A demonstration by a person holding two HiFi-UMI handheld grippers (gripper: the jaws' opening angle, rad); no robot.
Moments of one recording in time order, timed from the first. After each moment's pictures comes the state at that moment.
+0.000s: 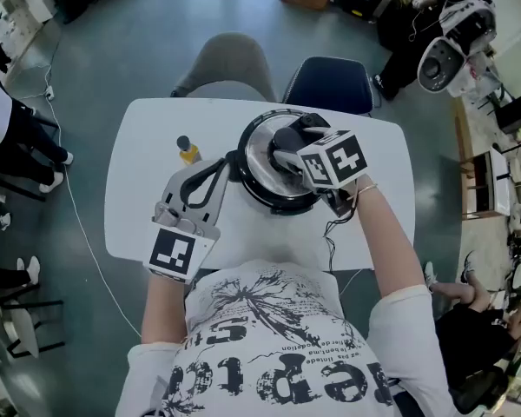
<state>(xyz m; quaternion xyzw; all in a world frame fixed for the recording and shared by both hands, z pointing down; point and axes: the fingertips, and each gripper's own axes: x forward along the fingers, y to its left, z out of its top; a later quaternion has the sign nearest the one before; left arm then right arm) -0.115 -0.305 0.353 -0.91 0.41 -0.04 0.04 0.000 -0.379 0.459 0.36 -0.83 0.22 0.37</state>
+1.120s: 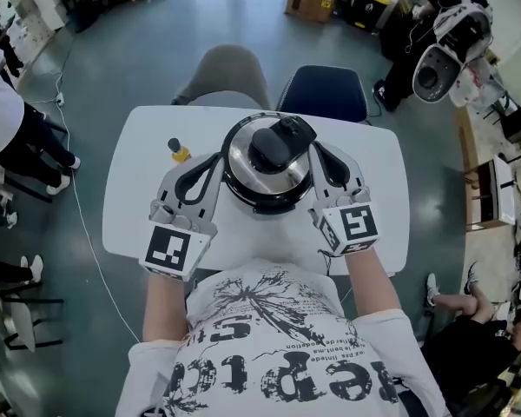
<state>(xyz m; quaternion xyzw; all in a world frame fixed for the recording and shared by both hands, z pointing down) -0.061 -0.277 0.306 -0.89 0.45 -0.03 0.07 0.094 -0.310 0.341 0.51 -0.86 -0.04 0.04</state>
